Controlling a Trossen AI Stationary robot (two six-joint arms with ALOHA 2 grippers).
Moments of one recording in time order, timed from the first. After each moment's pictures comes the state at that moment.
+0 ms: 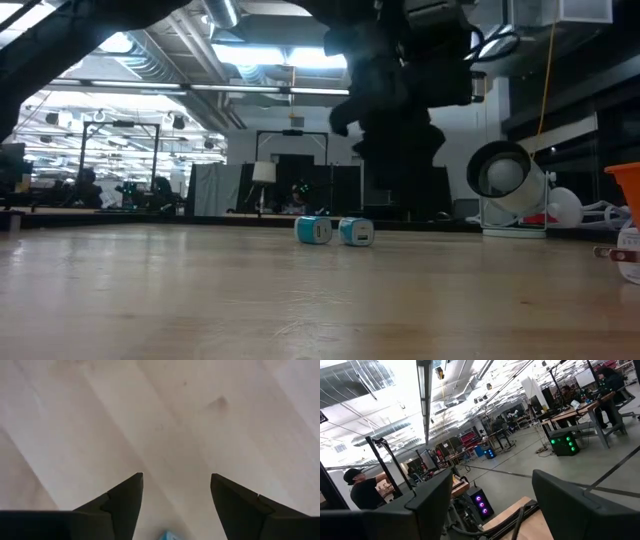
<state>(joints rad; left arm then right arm) -0.01 2.40 2.13 -0.97 0.13 0.56 0.31 0.61 0.84 0.09 0.69 0.31</state>
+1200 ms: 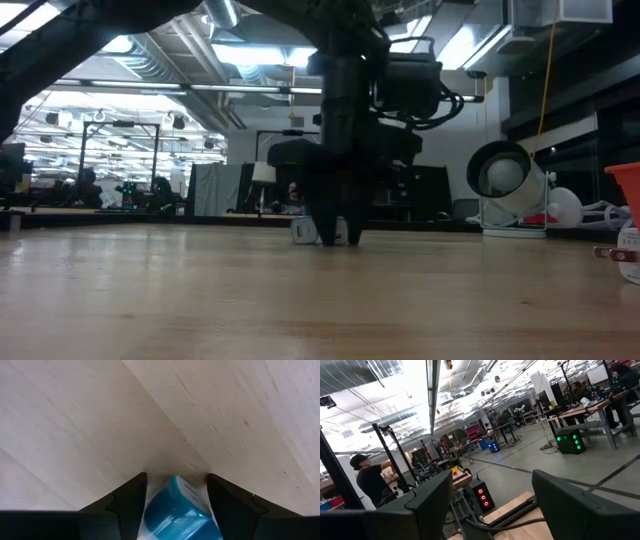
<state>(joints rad) 0.03 2.40 2.01 -1.14 0.02 0.72 0.31 0.61 0.84 0.05 0.63 0.28</state>
